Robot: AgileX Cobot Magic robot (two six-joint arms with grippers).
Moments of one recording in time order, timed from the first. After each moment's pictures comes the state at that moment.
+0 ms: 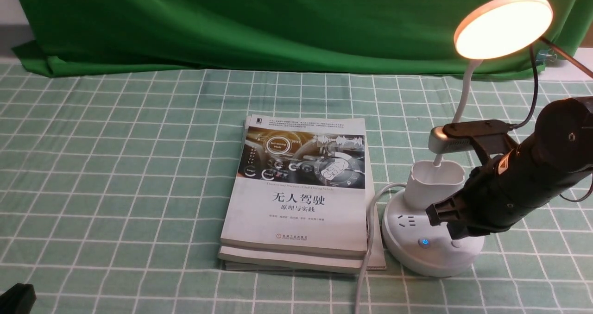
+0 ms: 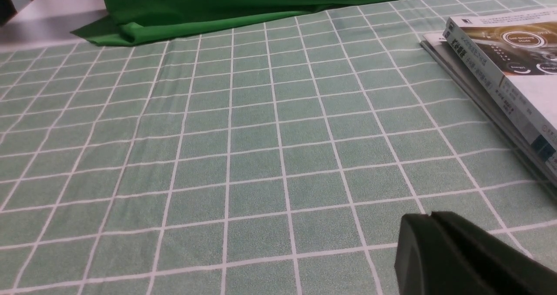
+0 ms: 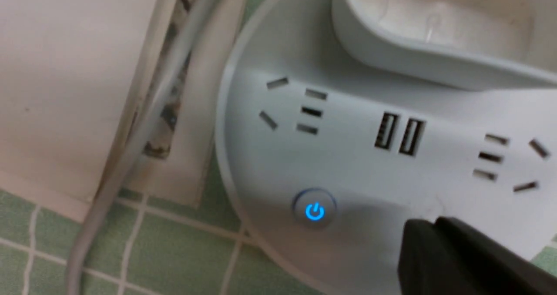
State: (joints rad) right arm 0.33 1.64 -0.98 0.12 0.74 -0.05; left arm 0.02 0.00 0.01 -0.20 0.31 0.39
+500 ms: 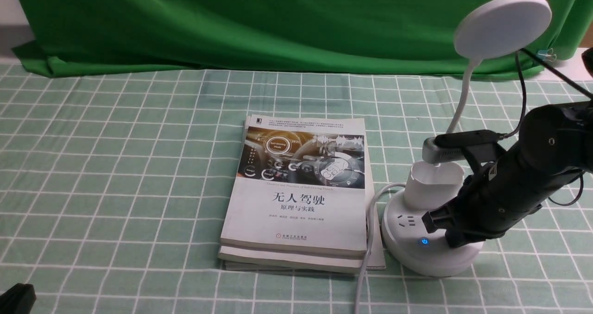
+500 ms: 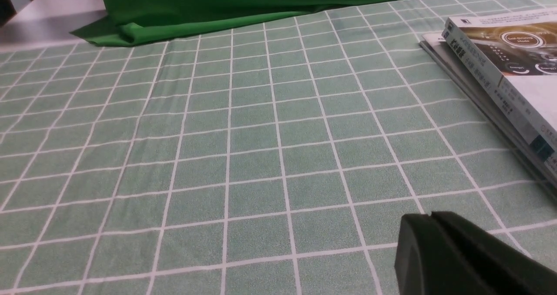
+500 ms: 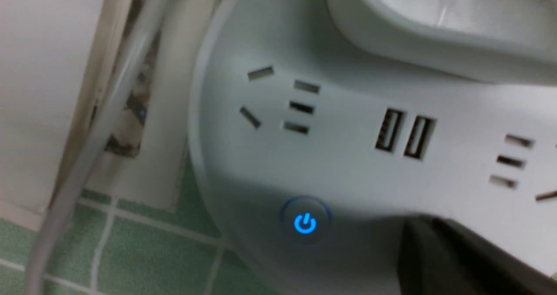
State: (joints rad) right arm 0.33 1.71 -1.00 0.10 0.74 -0.05; left arm 0.02 0.00 0.01 -0.20 0.31 0.39
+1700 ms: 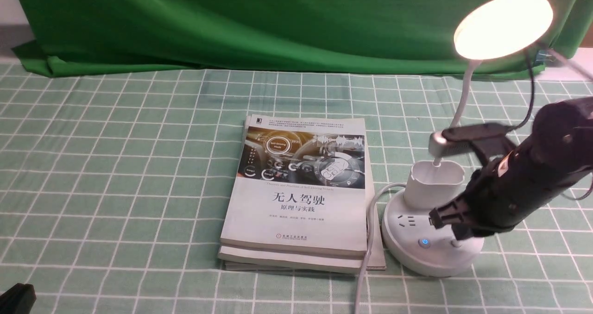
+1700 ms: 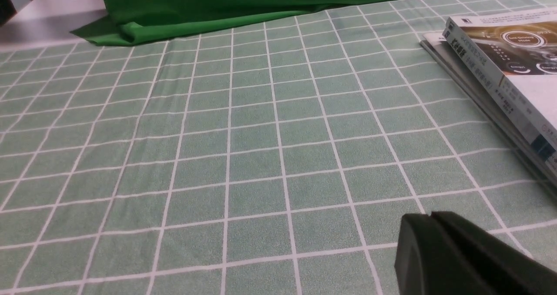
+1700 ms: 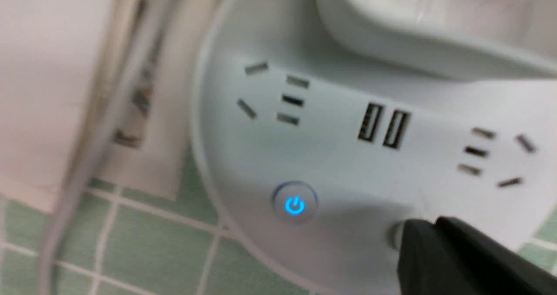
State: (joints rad) right arm 0.33 1.61 -0.99 0.07 0.75 -0.05; left arm 0.02 0.00 0.01 -0.20 0.31 0.39
